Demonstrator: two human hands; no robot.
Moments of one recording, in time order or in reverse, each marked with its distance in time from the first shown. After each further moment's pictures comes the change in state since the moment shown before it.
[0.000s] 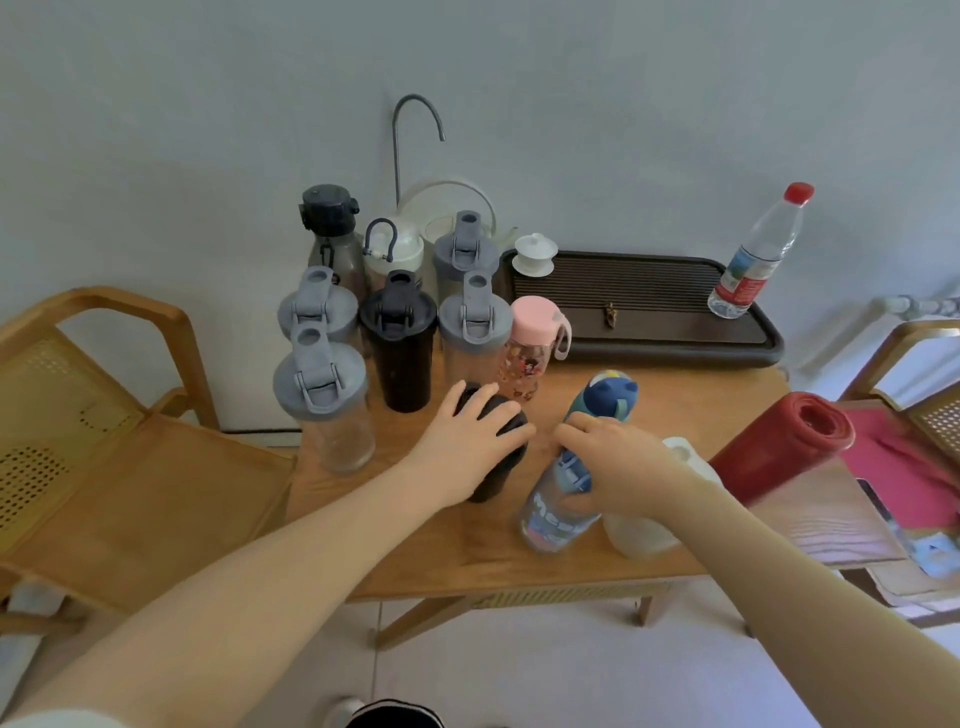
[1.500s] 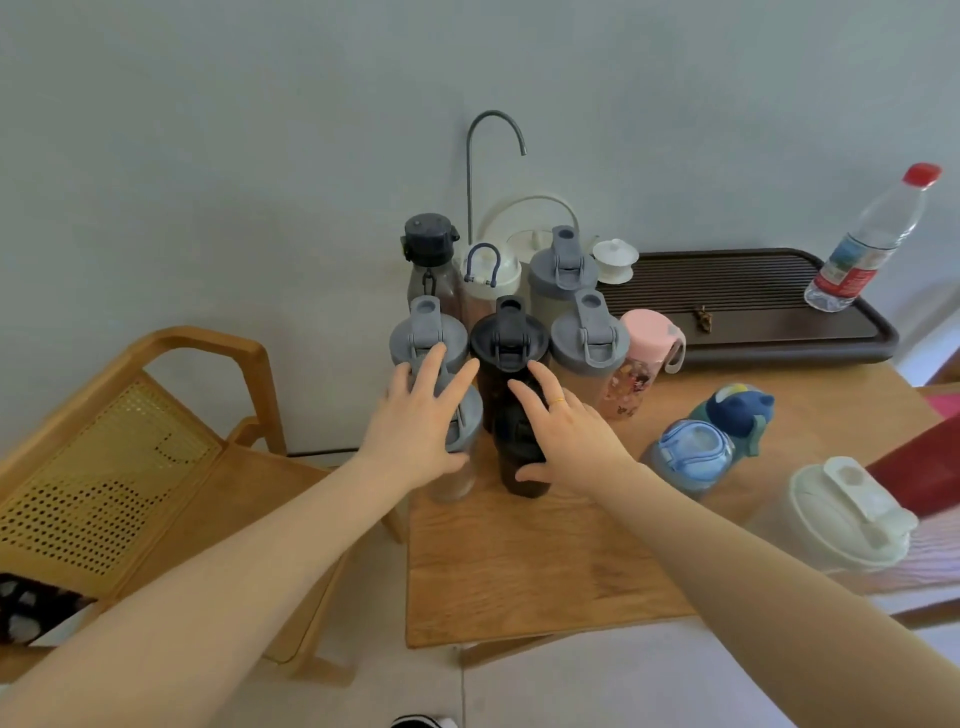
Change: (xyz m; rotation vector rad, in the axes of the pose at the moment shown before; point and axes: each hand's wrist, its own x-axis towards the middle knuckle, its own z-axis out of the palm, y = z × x) left_hand -0.075 -0.156 0.005 -0.203 0.031 -0.379; right_hand 0.135 -0.117 -0.002 0.103 0.184 0.119
